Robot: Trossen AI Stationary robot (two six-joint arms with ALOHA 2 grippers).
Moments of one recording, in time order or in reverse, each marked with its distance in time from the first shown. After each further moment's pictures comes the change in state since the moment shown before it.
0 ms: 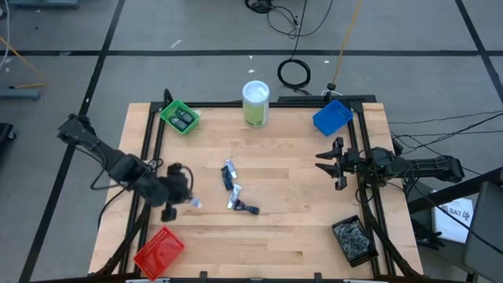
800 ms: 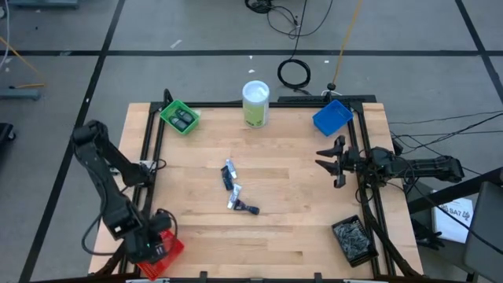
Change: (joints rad) left arm -0.469 0.330 0.041 -0.052 0.315 -1.102; right arm 0.000 0.000 -0.001 0.011 0.060 -0.020
